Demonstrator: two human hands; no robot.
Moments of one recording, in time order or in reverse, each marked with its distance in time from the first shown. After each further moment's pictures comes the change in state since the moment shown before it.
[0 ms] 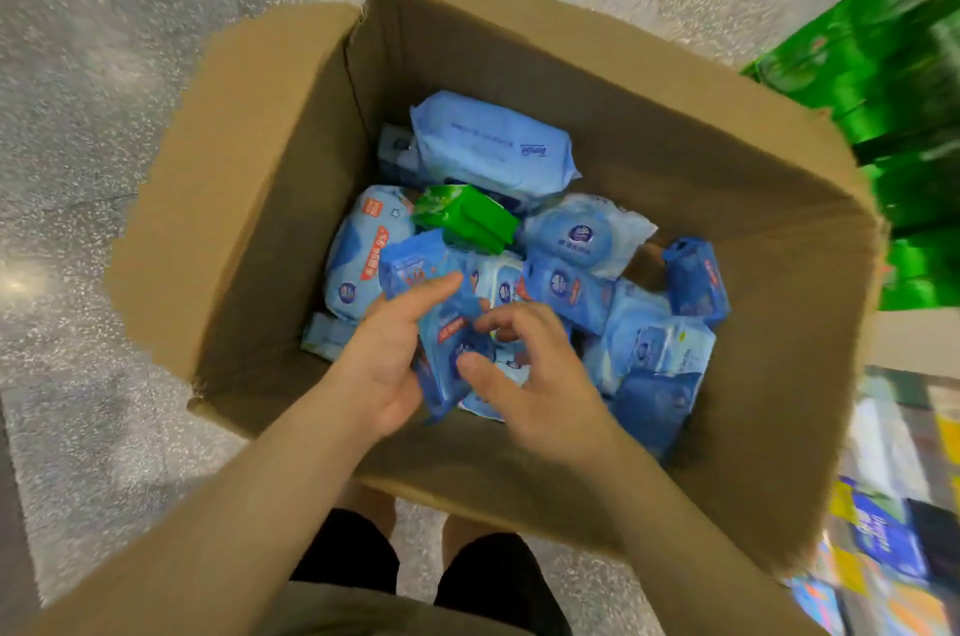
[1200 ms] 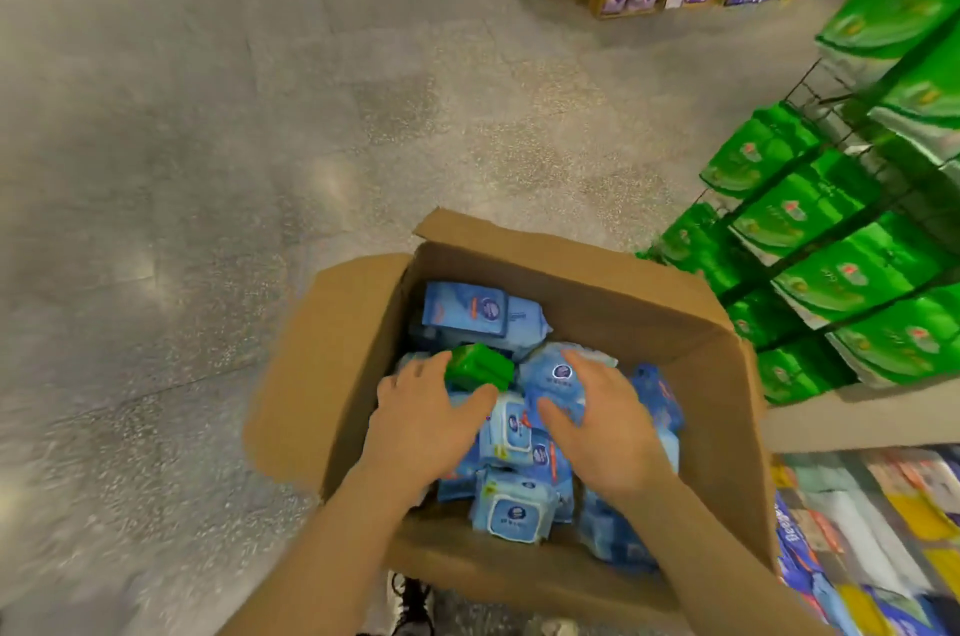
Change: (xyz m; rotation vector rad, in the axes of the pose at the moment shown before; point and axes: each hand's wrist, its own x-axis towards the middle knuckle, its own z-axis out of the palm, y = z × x) left_hand -0.093 0.068 0.013 1.508 0.244 0.543; right_hand -0.032 -0.104 -0.073 -0.450 0.249 0.112
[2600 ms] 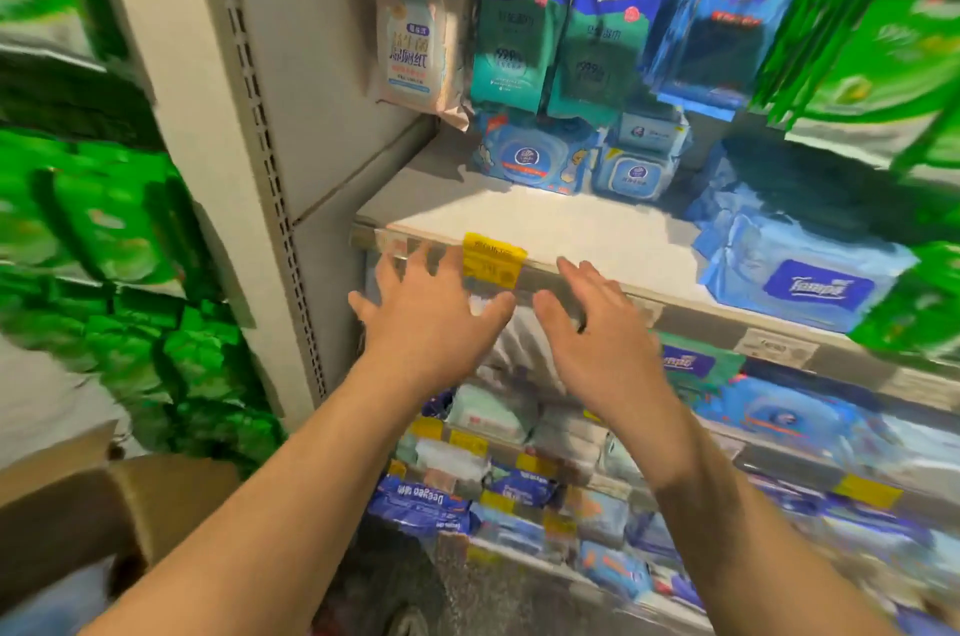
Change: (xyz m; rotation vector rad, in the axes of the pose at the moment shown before) left_hand -0.286 0.546 0.345 0.416 0.012 1.090; right_hand -0.384 0.408 -0.340 0.204 0.965 0.593
